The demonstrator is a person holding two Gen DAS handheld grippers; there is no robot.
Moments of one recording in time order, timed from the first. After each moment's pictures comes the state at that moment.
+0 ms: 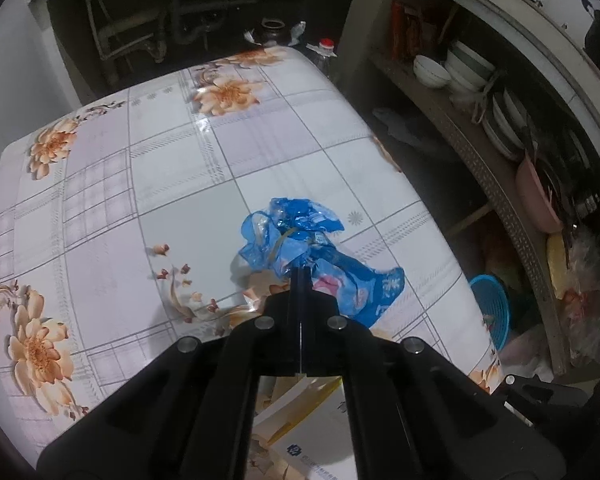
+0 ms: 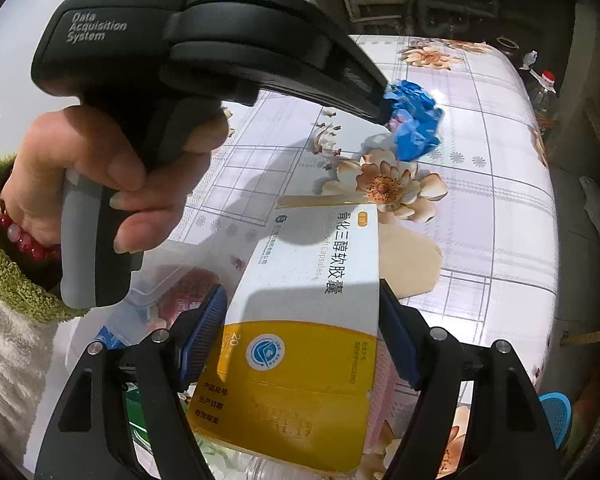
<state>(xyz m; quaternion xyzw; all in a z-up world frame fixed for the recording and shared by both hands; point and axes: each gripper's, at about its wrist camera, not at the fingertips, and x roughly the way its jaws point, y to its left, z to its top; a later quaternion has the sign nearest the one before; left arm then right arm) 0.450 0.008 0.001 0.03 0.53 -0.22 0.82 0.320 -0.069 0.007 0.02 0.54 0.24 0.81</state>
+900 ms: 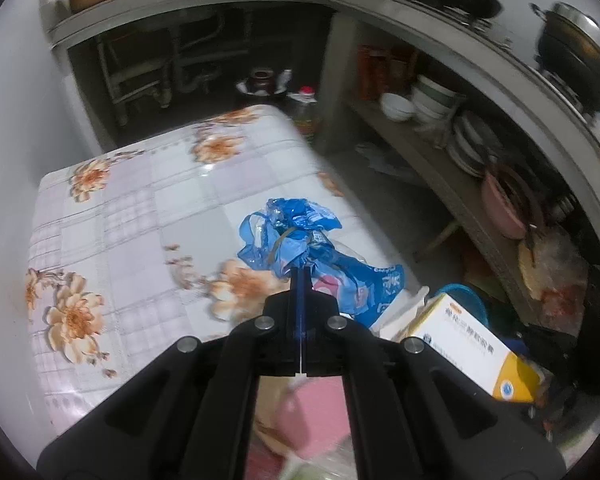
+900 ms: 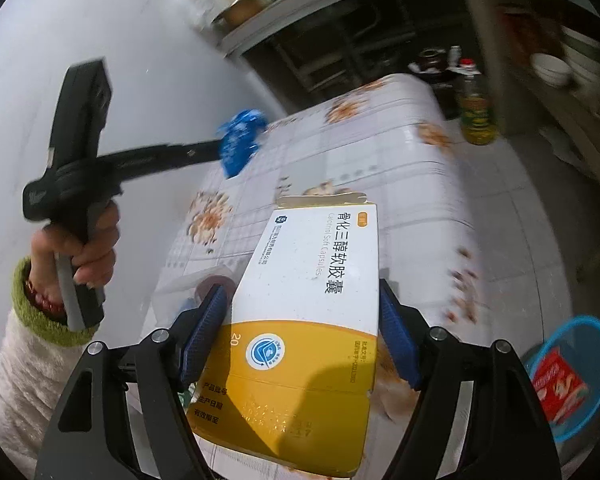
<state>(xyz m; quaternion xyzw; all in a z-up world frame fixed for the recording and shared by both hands) 0.342 -0.013 0.110 0.04 0.47 -0.23 0.85 0.208 -0.211 0.059 0.20 0.43 0.19 0.86</state>
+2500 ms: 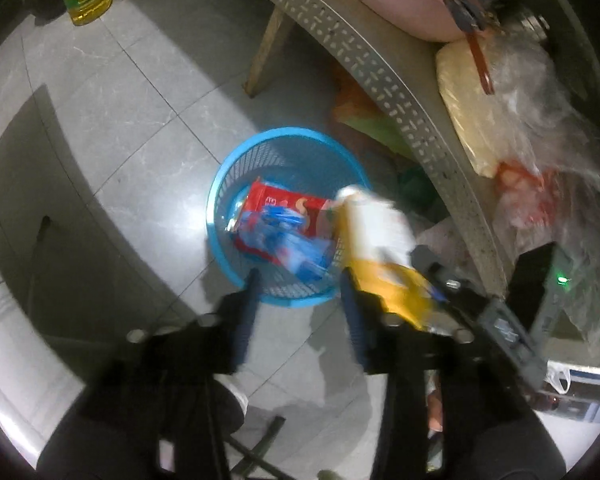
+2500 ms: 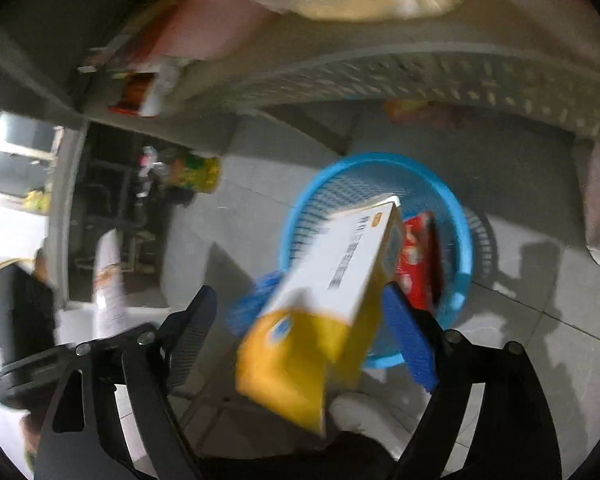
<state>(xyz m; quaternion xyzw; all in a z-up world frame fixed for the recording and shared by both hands) 0.229 -0.412 -0.148 0.11 0.68 -0.36 0.63 0.026 -0.553 -0.228 0.55 0.35 -0.19 0.73</state>
